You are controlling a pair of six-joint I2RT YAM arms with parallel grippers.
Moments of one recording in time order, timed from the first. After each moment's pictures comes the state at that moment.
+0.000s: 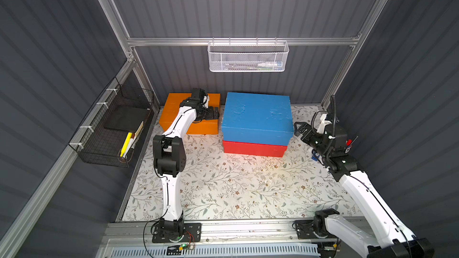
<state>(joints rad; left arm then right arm) -0.21 2.16 2.01 -0.79 0.21 -0.15 0.16 0.97 0.86 -0.25 -0.01 0.65</state>
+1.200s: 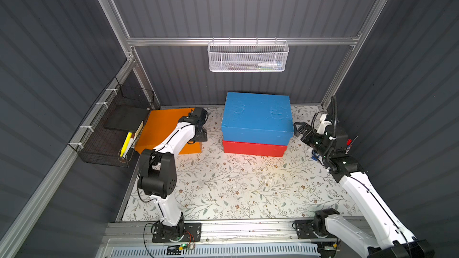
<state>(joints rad) -0.26 1.76 1.43 -0.91 -0.38 -0.35 0.15 0.95 0.85 -0.25 -0.05 0.67</state>
